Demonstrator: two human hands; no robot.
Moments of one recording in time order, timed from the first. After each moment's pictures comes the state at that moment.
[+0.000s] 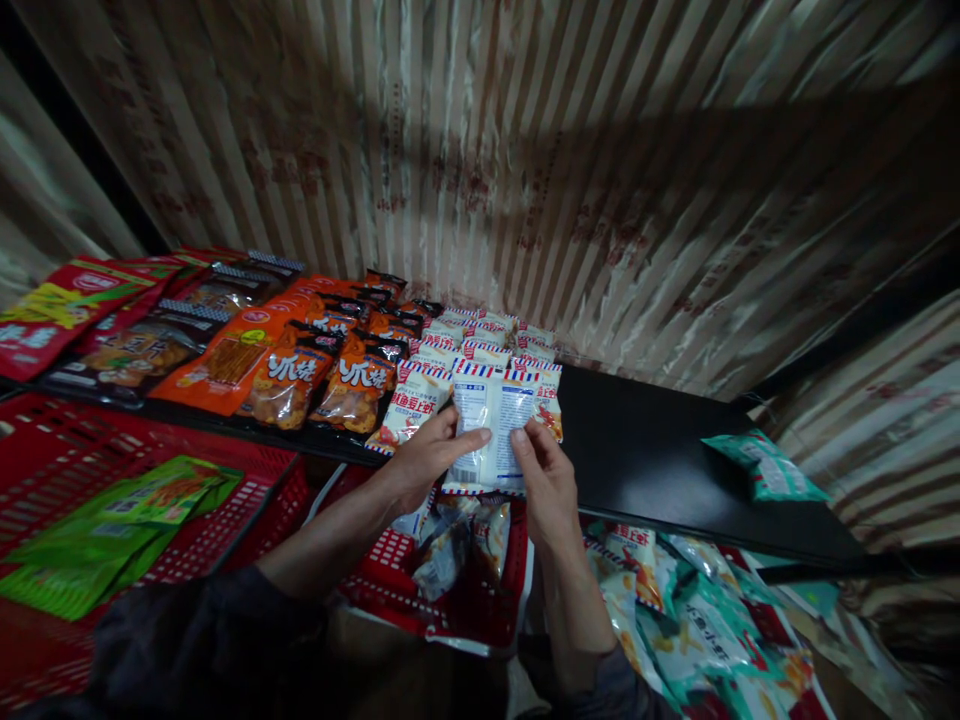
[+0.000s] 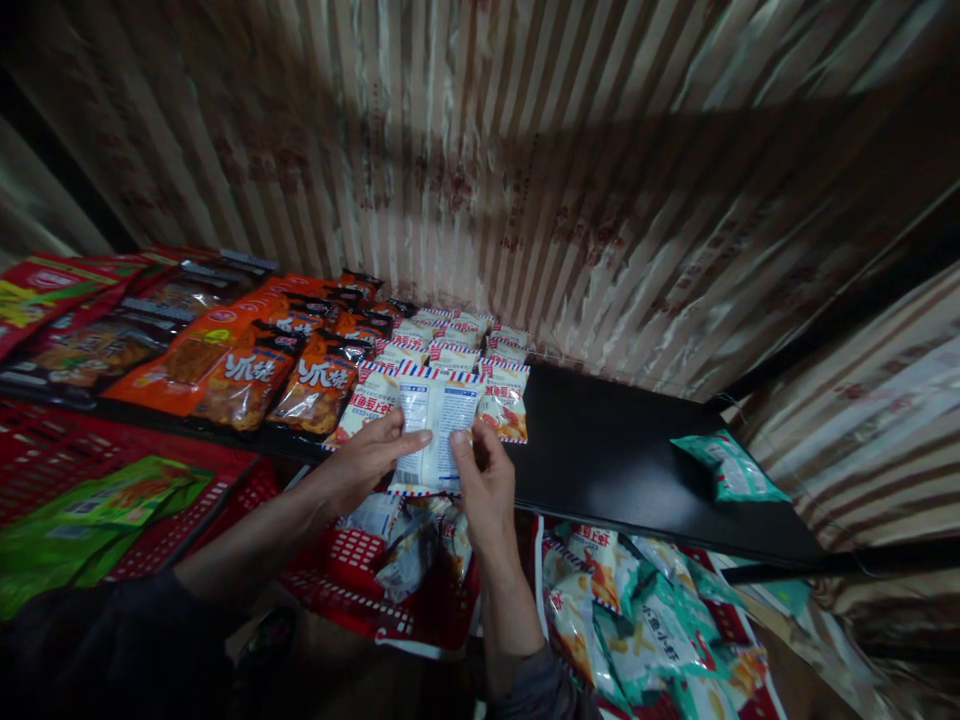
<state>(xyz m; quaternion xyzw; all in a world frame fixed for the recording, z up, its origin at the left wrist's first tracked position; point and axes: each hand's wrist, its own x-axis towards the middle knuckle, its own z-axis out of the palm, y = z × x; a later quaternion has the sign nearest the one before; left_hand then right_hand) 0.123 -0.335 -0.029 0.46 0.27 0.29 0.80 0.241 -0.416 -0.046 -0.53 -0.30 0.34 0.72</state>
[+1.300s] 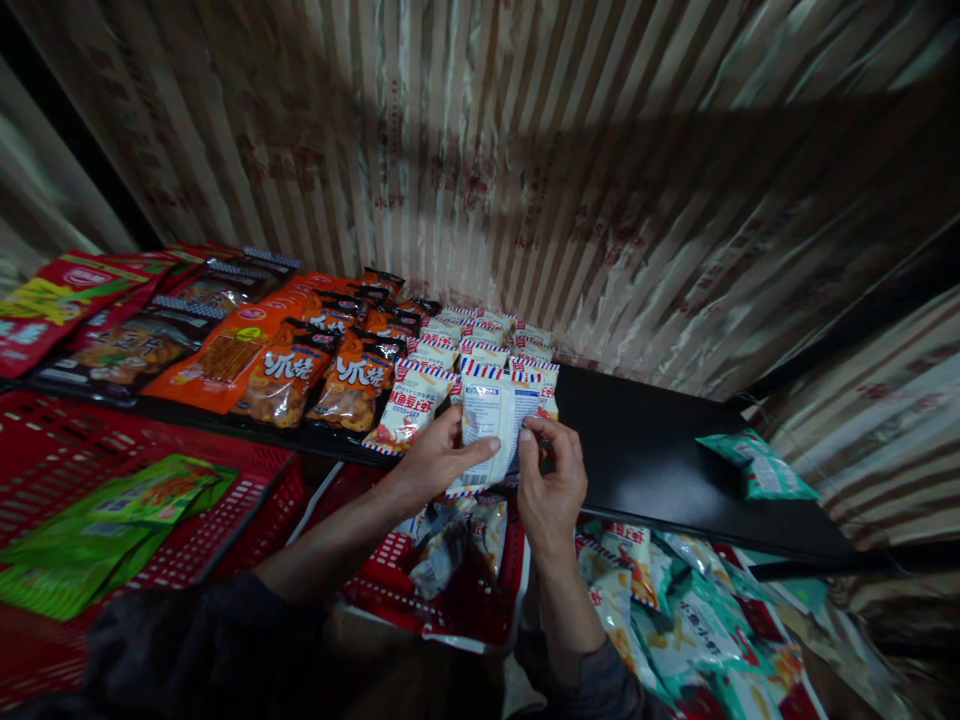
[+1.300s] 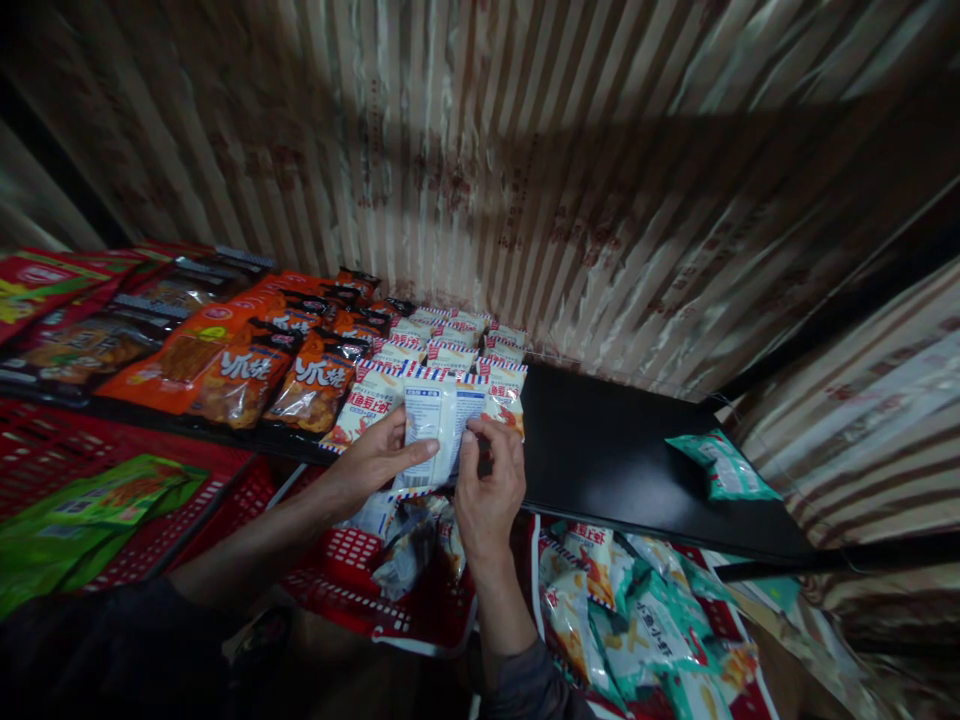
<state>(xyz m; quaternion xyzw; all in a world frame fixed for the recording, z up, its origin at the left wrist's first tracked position) 0.127 -0.345 -0.026 0.51 0.25 0.32 0.76 0.246 -0.423 -0.046 -0.66 -0.45 -0.07 0.59</state>
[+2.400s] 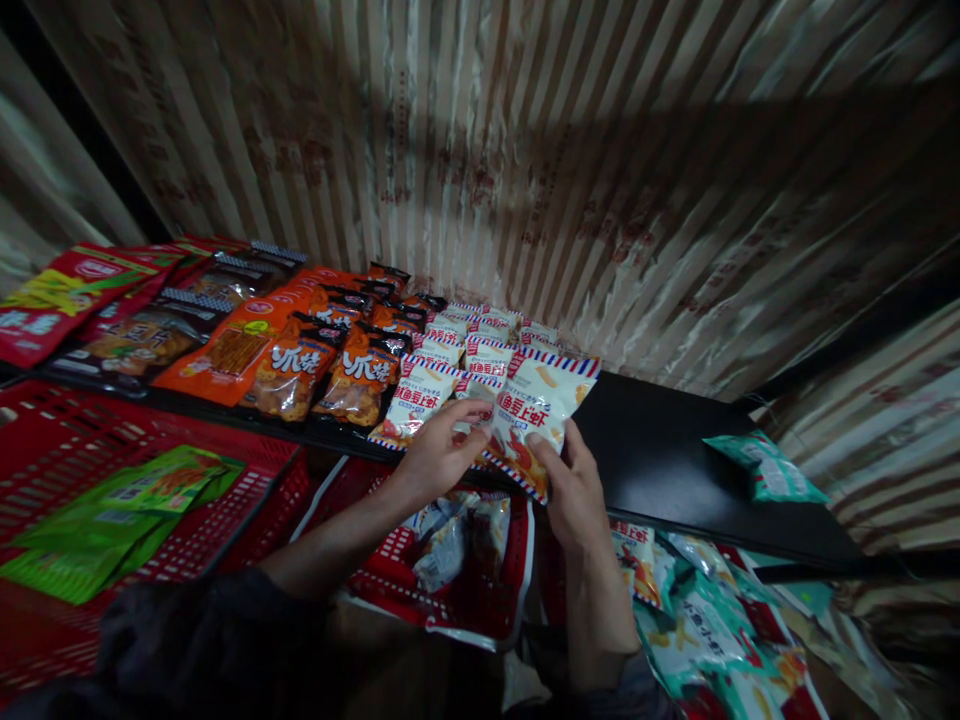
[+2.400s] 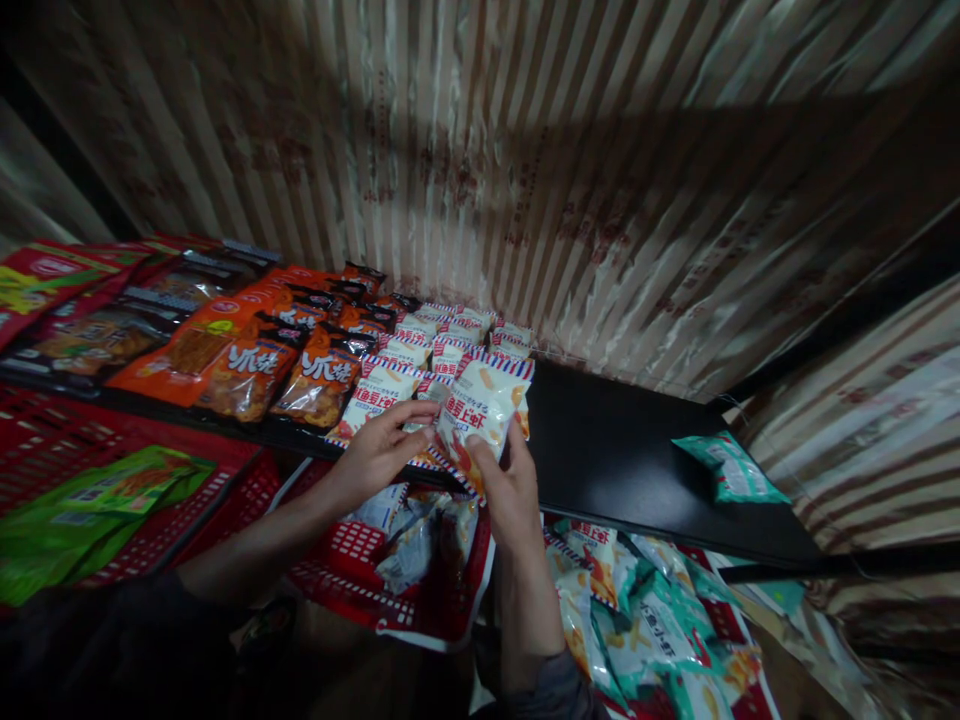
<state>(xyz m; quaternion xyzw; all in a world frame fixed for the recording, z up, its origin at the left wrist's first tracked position) 0.124 -0.338 -0.034 0.65 0.30 0.38 0.58 0.260 -0.429 -0.039 -0.56 -0.33 0.32 0.69</state>
